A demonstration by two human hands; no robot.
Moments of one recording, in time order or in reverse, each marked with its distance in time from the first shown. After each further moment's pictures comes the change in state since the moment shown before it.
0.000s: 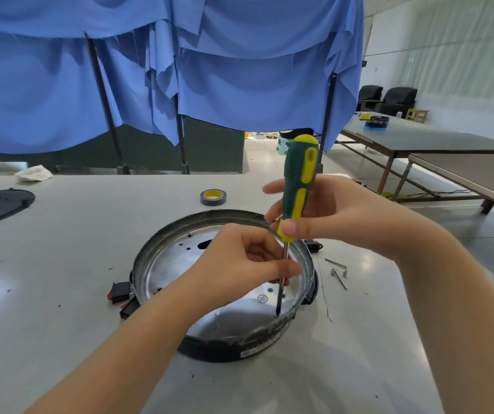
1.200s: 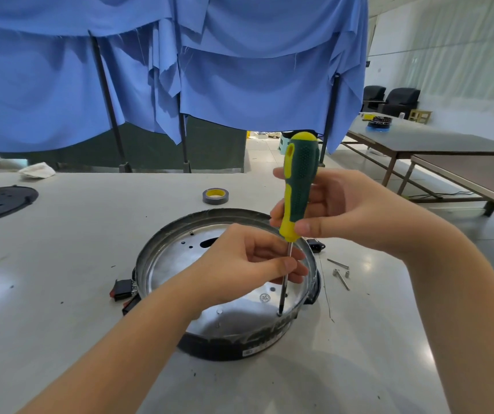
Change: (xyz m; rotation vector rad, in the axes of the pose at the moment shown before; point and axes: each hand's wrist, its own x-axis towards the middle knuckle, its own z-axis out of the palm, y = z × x) left_hand -0.002 0.001 -0.004 -0.094 -0.125 -0.019; right_hand -0.005 -0.003 -0.001 0.092 0.003 -0.042
